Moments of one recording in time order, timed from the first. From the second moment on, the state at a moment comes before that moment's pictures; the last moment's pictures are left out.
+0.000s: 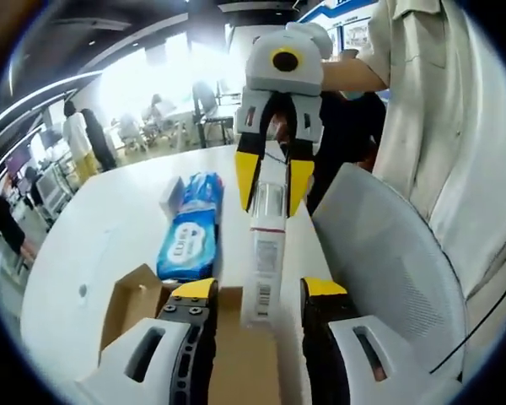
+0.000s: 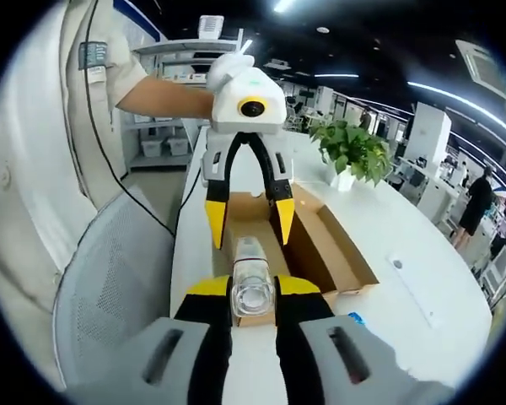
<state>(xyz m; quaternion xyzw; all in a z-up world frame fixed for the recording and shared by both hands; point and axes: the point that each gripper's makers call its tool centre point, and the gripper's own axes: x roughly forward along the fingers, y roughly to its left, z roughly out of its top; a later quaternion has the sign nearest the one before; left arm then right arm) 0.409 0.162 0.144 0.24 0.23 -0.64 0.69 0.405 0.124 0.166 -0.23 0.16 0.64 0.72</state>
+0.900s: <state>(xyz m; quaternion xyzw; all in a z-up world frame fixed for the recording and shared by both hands) 0.415 0.214 0.134 0.16 0.25 -0.53 0.79 0.460 0.094 0.166 -0.34 0.20 0.63 0.67</state>
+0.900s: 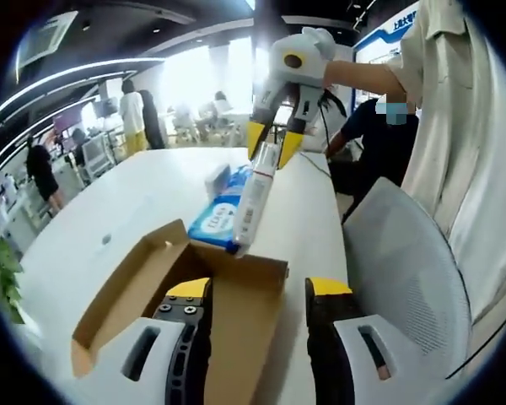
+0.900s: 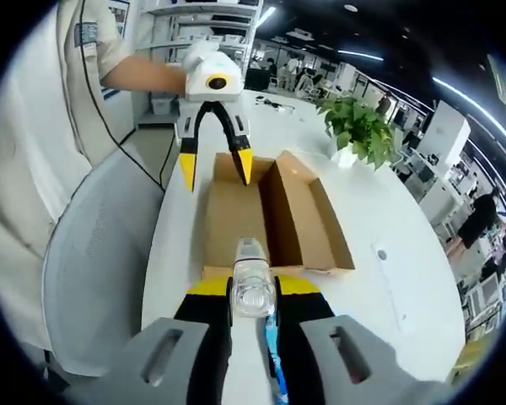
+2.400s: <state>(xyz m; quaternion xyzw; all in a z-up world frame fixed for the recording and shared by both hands) 0.410 0.355 0.115 0.10 0.29 -0.29 0.91 0.566 0.057 0.136 -0.46 0.27 0.60 0.60</state>
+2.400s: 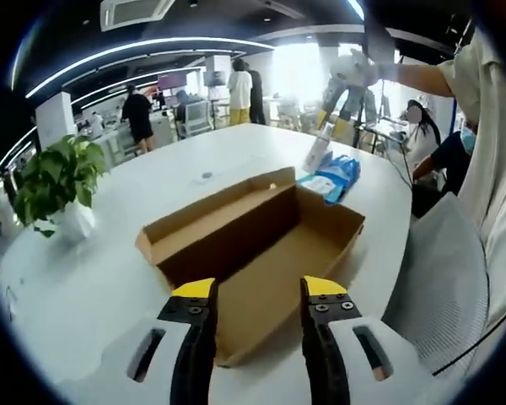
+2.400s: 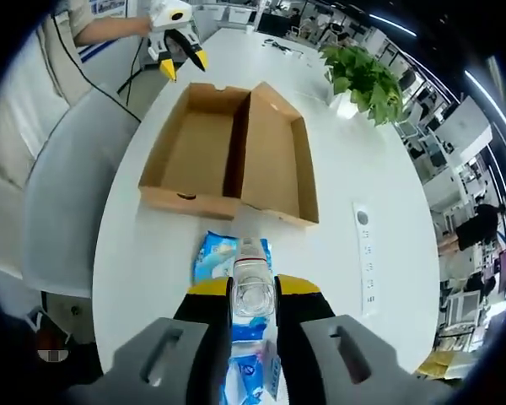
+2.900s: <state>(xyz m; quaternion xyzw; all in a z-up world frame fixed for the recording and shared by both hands) 0.402 0.403 0.087 0.08 0.34 -0.19 0.92 0.592 0.046 0.119 -0.50 0.30 0.58 0.57</state>
